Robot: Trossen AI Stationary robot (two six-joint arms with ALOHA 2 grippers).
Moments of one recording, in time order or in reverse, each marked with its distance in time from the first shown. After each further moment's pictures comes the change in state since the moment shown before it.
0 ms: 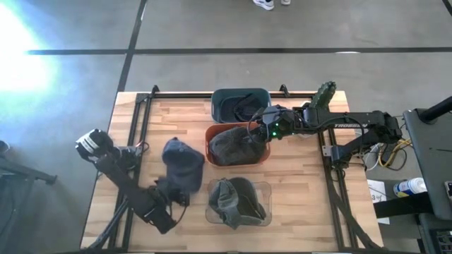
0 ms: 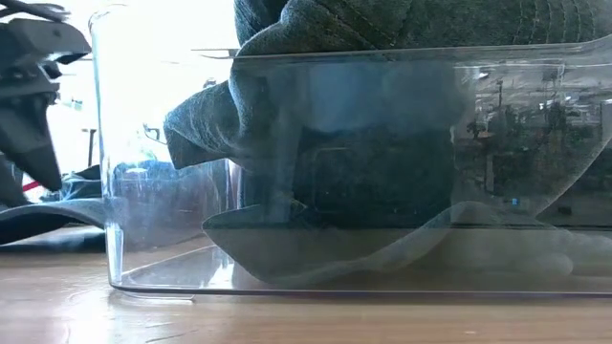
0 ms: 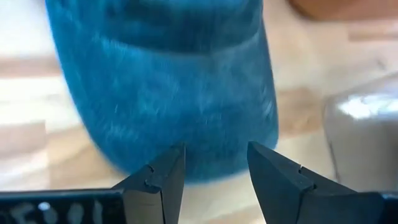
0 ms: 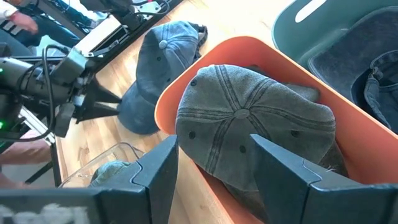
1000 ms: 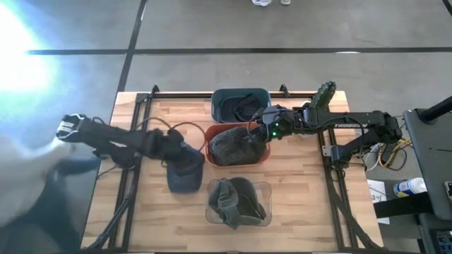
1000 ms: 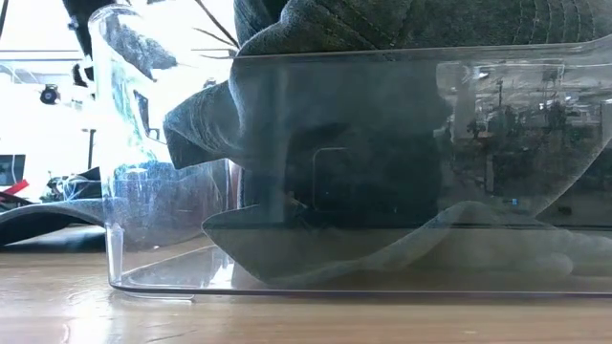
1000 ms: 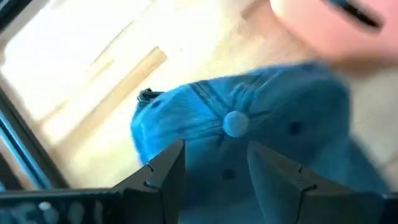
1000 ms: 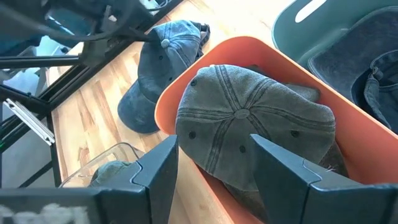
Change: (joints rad) left arm 0.671 -0.414 0.008 -0.240 0.156 1.354; right arm 0.000 0.000 0.000 0.000 0.000 0.000
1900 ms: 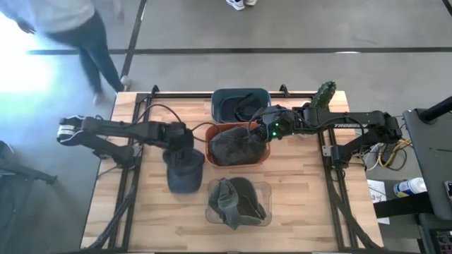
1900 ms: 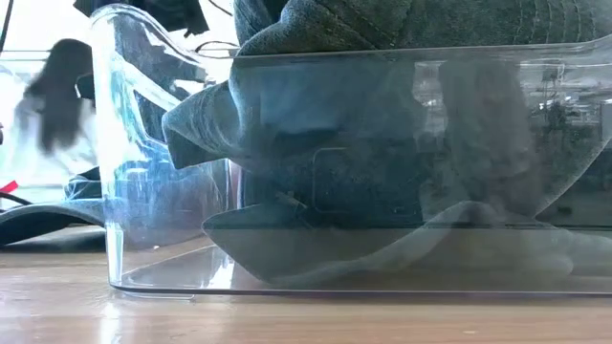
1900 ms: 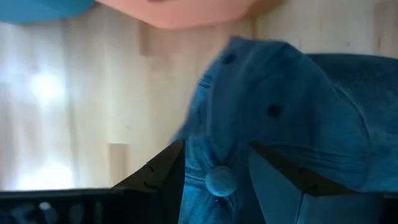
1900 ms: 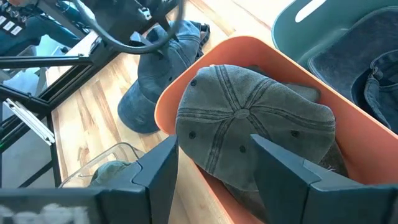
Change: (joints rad) left arm 0.234 0.010 -0.065 0.258 0.271 1.106; right arm 0.000 0.000 0.000 0.000 0.000 0.000
